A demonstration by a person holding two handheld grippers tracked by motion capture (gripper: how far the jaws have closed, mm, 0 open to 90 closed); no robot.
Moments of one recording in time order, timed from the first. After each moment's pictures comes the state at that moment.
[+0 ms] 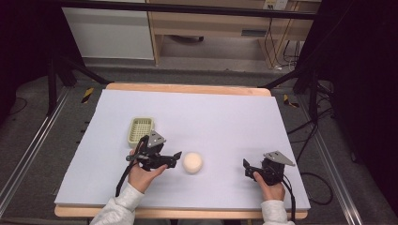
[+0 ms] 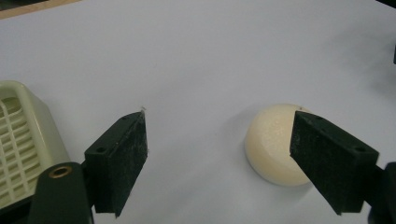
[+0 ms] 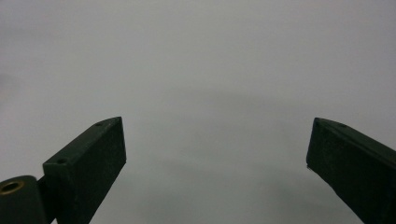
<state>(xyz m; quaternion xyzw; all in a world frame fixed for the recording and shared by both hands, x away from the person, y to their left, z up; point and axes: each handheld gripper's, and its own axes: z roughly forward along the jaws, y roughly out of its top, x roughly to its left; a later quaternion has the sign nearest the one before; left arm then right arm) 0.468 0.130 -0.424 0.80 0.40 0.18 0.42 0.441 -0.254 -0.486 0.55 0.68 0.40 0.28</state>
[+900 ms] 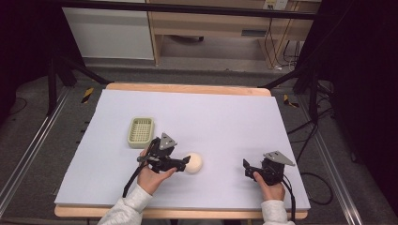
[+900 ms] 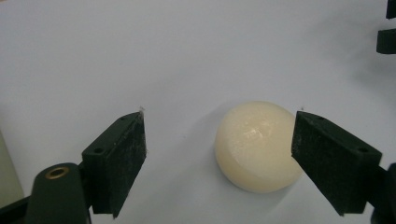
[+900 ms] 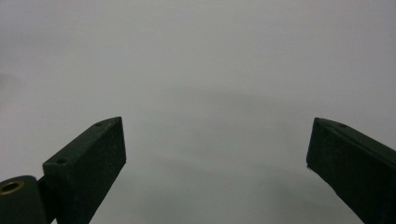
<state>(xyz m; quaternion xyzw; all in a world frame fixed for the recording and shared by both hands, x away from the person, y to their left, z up) 0.467 0.103 -0.433 0.82 0.38 0.17 0.41 0.442 -0.254 -0.486 0.54 0.68 0.40 0.28</state>
